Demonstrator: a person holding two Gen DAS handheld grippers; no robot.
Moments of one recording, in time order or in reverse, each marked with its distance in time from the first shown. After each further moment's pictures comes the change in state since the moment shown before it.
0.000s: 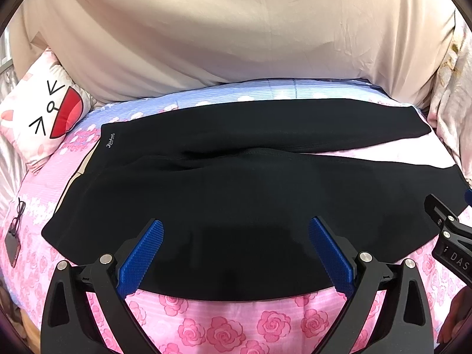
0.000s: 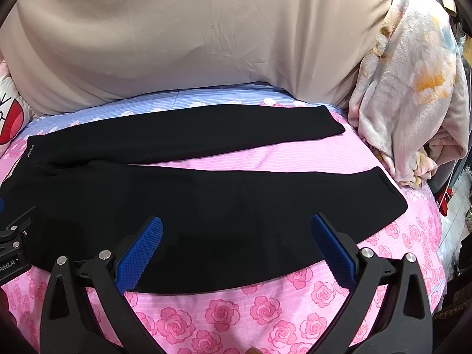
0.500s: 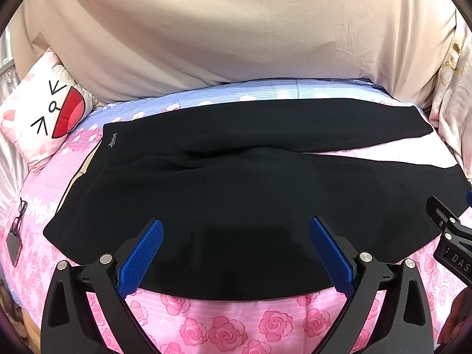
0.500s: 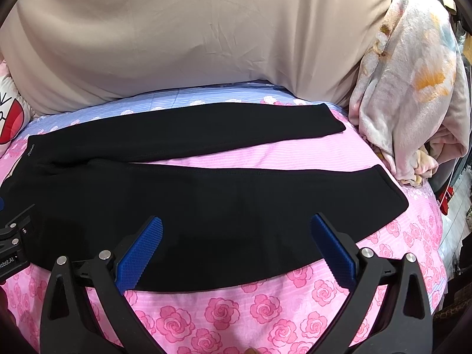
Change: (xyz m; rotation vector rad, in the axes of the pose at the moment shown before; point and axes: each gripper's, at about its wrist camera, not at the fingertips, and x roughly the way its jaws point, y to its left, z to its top) left arm 0.000 -0.001 0.001 0.002 0.003 0.010; right arm -0.001 0.001 -0.002 0.002 0.002 0.003
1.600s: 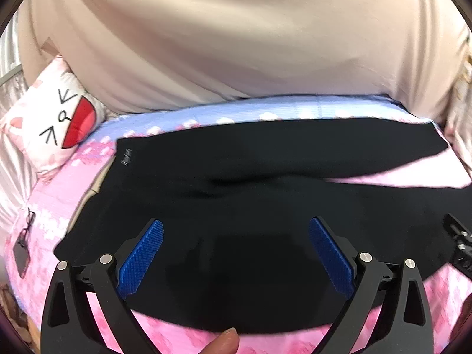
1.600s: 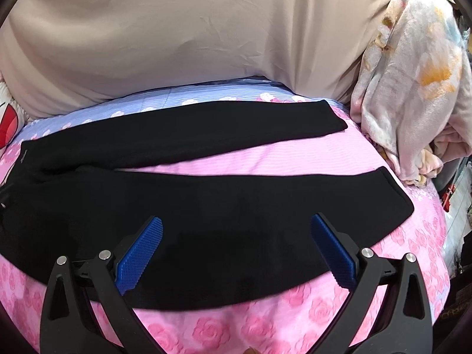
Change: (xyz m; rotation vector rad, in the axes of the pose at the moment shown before) left arm 0.017 0.032 0.034 -0.021 -0.051 0.072; right arm 0.030 -0.017 0.018 0.027 0.021 0.022
